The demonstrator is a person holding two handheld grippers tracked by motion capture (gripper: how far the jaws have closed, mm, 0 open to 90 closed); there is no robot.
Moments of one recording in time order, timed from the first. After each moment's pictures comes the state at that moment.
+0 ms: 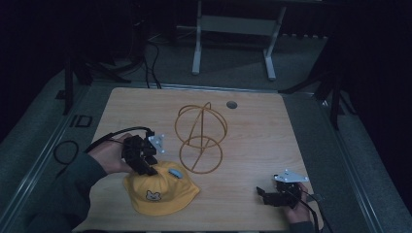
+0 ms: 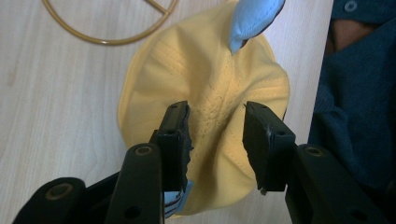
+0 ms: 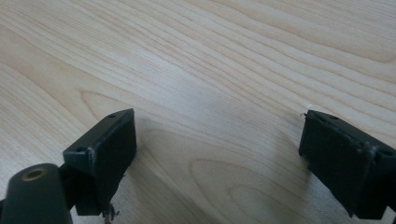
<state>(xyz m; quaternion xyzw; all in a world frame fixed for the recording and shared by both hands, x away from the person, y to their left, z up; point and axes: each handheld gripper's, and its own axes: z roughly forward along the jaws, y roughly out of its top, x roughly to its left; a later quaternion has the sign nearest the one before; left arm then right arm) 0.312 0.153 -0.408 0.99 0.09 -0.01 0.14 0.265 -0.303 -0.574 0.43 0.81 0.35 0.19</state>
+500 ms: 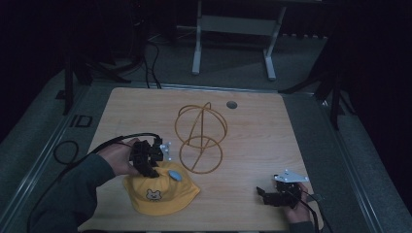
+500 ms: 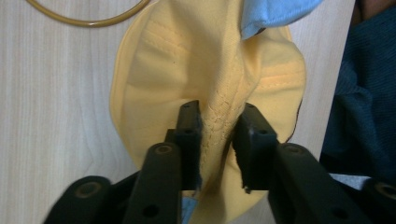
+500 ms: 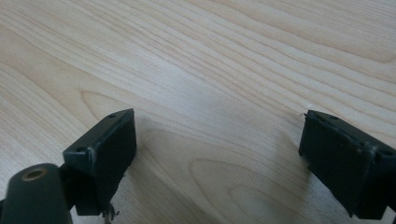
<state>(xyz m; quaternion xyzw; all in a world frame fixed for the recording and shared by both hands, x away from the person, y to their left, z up) 0.316 0.138 -0.430 0.99 0.07 -0.01 0.08 0.265 -0.303 -0.574 0.43 0.81 0.35 0.19</state>
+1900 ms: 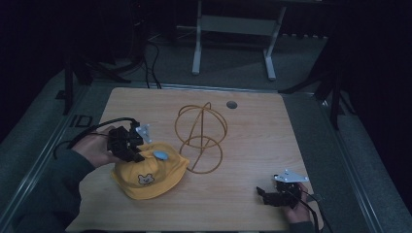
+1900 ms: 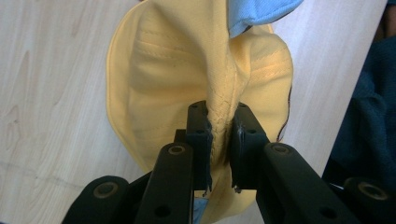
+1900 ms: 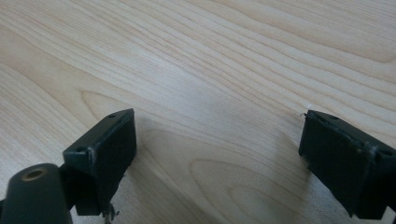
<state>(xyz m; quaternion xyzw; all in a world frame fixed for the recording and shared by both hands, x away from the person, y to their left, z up) 0.321 0.187 -0.388 0.98 0.15 0.05 0.11 0.265 -0.303 -0.574 0.43 0.81 0.35 0.19</state>
